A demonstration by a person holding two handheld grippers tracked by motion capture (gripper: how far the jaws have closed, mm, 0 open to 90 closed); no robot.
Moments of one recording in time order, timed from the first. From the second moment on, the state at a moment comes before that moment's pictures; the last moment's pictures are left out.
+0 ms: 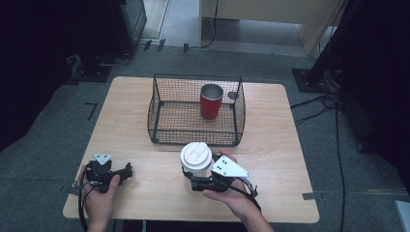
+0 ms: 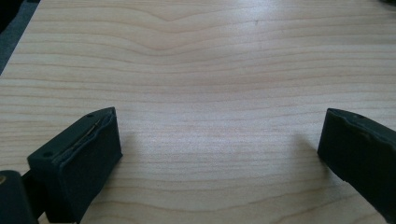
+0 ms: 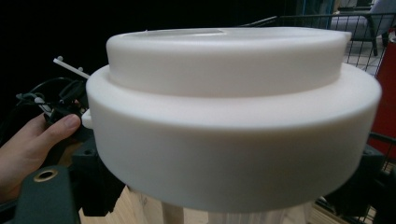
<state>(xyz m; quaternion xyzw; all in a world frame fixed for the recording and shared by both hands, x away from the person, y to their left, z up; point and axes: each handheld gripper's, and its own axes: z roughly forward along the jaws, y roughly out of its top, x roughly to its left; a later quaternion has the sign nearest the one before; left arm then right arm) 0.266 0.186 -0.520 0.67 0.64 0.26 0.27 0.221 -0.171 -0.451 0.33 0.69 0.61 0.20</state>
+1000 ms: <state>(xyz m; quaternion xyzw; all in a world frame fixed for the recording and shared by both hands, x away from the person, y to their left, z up) 0.266 0.186 -0.520 0.67 0.64 0.26 0.27 0.244 -0.154 -0.402 0.31 0.67 0.64 0.22</state>
